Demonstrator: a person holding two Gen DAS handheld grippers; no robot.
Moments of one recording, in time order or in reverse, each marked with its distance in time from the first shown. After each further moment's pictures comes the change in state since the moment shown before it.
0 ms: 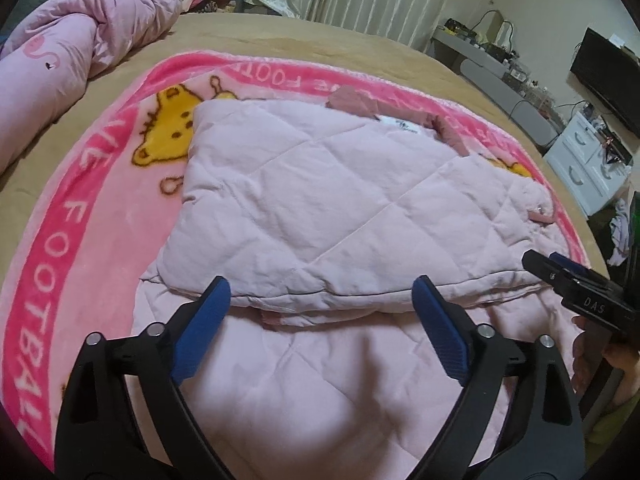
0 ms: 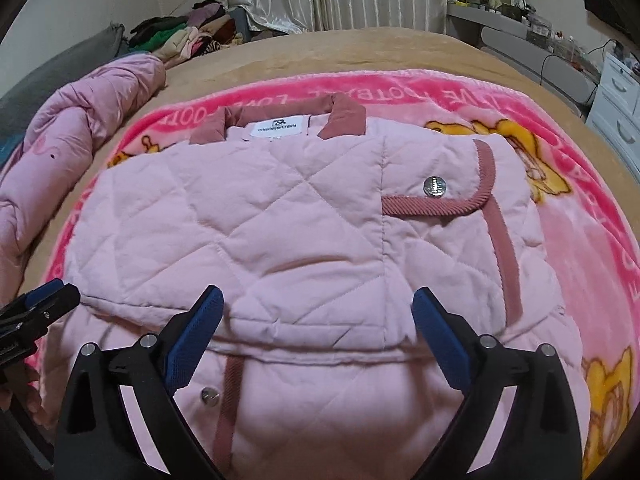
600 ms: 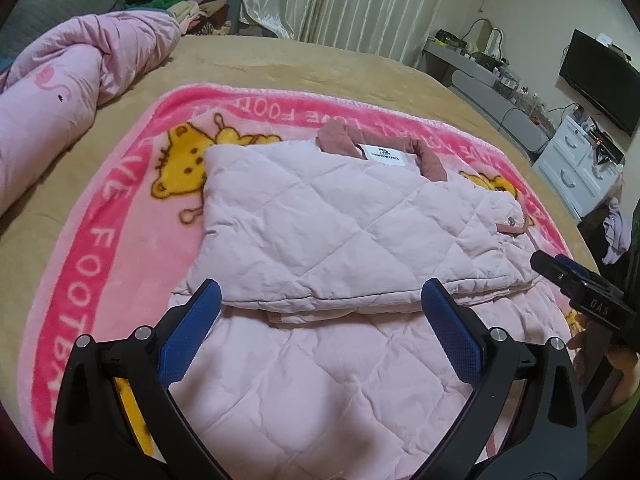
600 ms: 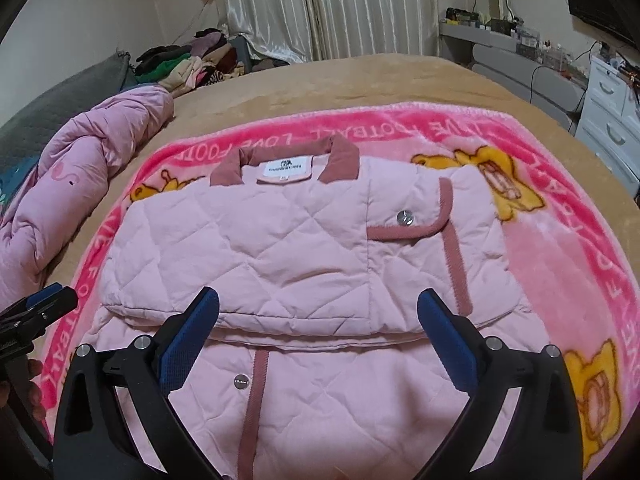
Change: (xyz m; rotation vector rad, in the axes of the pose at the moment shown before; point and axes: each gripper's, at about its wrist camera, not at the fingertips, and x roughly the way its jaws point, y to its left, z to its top) left arm -0.055 -0.010 0.012 0.033 -0.049 0.012; right arm -0.061 0.000 0.003 0.023 -0.100 0.011
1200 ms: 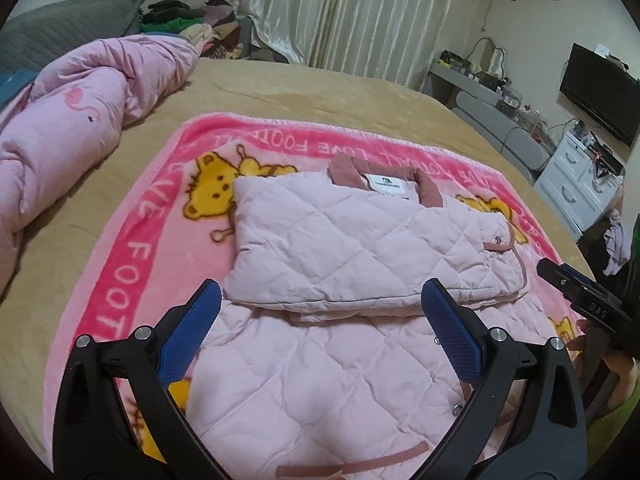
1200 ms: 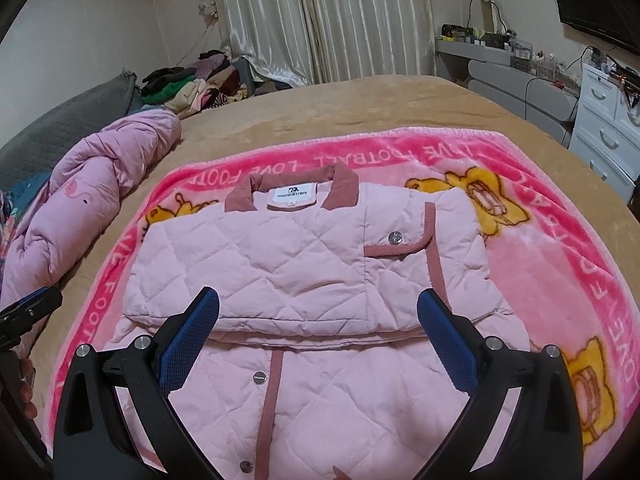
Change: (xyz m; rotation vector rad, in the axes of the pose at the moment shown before) left arm -0.059 0.006 0.002 -0.016 -0.086 0.031; right arm -0.047 0.003 -0.001 0.012 -0.076 0.017
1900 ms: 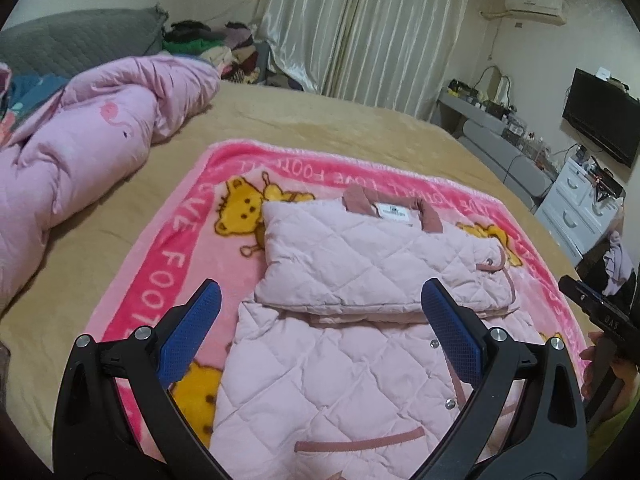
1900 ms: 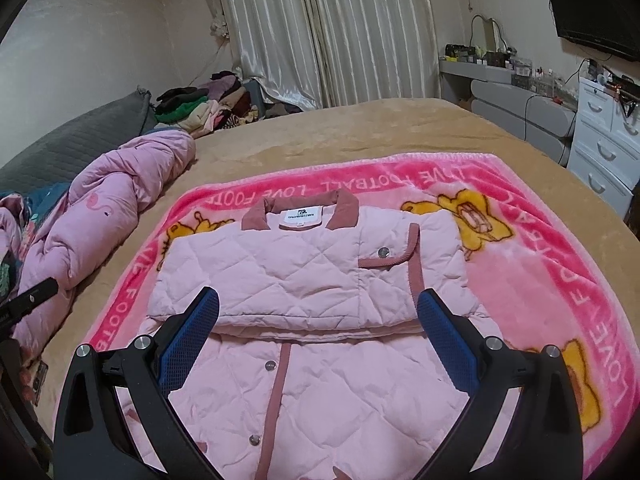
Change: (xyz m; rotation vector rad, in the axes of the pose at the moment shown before) left arm -0.061 0.014 -0.003 -0.033 -0.106 0.029; right arm -0.066 -0.007 -0.005 -0.011 -0.082 0.034
